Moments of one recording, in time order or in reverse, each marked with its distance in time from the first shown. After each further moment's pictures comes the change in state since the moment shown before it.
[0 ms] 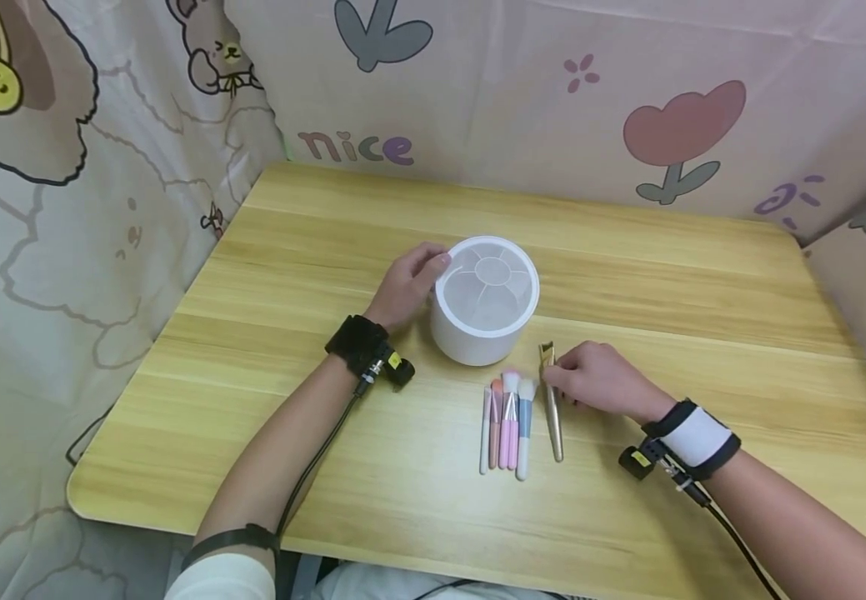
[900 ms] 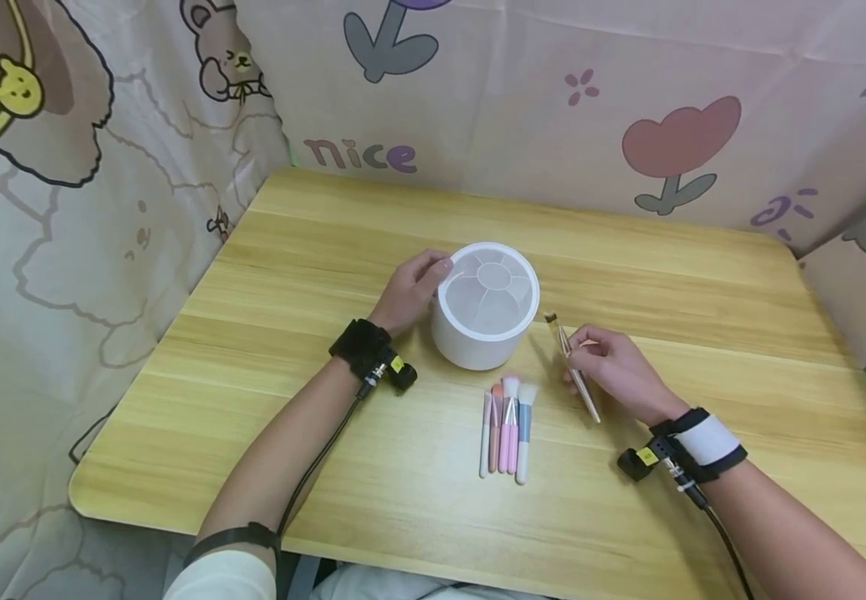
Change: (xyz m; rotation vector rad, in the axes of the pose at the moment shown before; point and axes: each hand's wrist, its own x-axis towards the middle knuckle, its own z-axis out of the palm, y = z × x) left_hand -0.001 -0.001 0.001 -0.010 0.018 0.008; right_hand -0.003 0.020 -0.012 0.476 0.149 -0.091
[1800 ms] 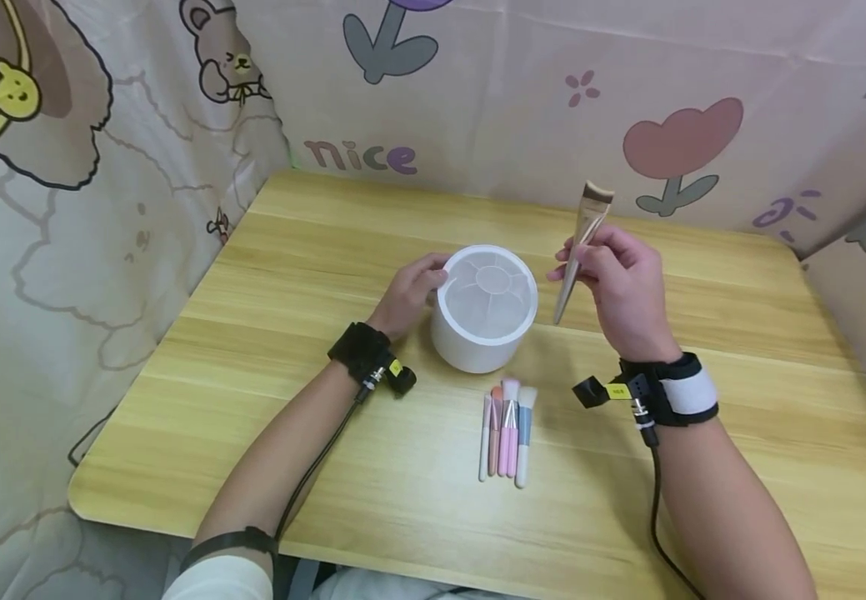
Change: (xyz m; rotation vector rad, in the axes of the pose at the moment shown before) left_hand -0.001 0.000 0.001 -0.117 -0.078 0.092; right_hand 0.033 -0.099 -0.005 0.634 0.283 -0.529
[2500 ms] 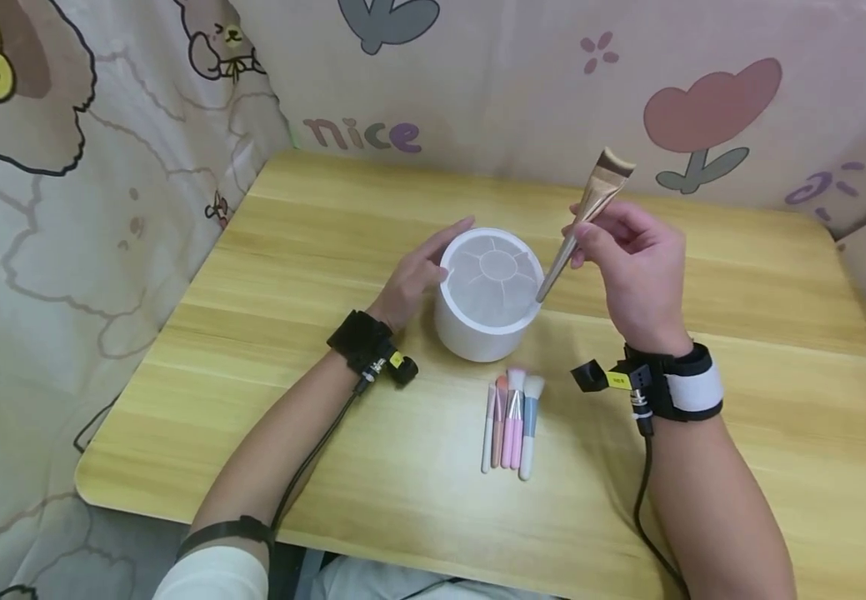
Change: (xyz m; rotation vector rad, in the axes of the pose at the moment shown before) left_hand 0.005 0.000 0.002 -0.057 -0.104 0.187; right_hand 0.010 0.009 0.003 -0.057 0.067 -0.140
